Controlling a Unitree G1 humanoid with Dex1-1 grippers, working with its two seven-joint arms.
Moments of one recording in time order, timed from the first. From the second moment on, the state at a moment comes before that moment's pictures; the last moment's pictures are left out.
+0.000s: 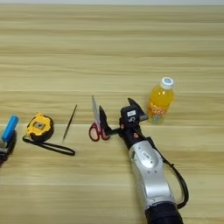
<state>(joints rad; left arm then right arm) 0.13 0.21 0.11 0.32 -0.05 -0.21 -0.18 -0.05 -0.06 0.07 0.23 0.06 -0.23 0.23</state>
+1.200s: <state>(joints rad) 0.13 0.18 0.11 0.20 -0.09 -0.29 -0.24 -0.05 -0.06 0.08 0.20 0.06 -0.22 0.23</state>
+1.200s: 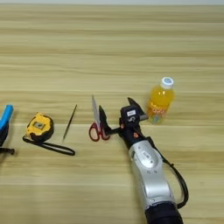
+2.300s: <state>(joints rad) 0.12 0.13 -0.22 0.05 -0.05 -0.30 -0.38 0.05 -0.01 0.11 -0.13 0.60 0.32 0.49</state>
